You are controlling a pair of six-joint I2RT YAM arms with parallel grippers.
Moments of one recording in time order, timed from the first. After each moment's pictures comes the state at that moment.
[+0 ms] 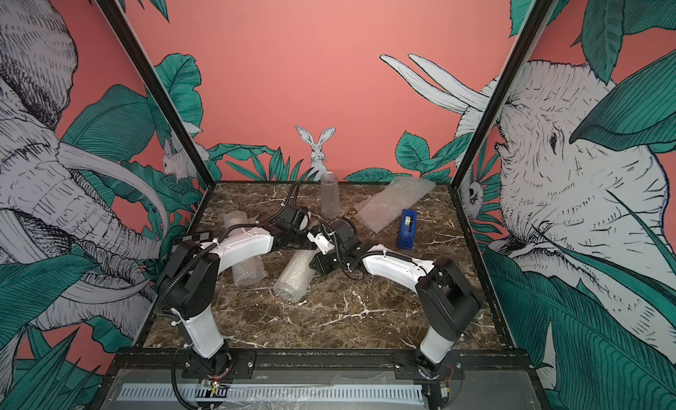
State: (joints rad) left arm -0.58 1.80 1.18 -0.33 0.11 -0.42; right arm 0.77 1.68 1.08 -0.24 -0.45 0.22
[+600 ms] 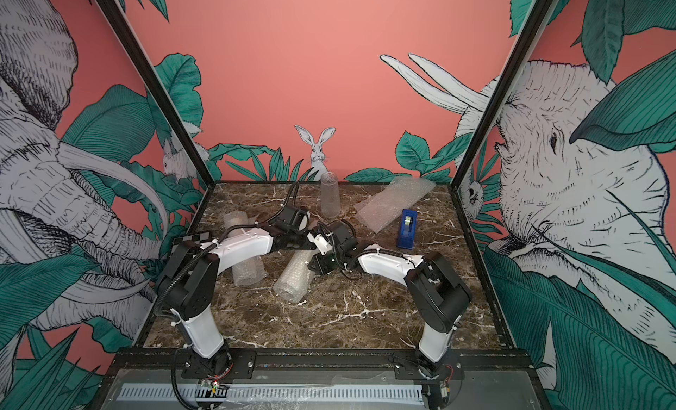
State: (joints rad) left arm -0.58 1.79 1.17 -0.32 0.11 -0.44; right arm 0.76 1.75 1.08 -0.16 -0.46 0.26
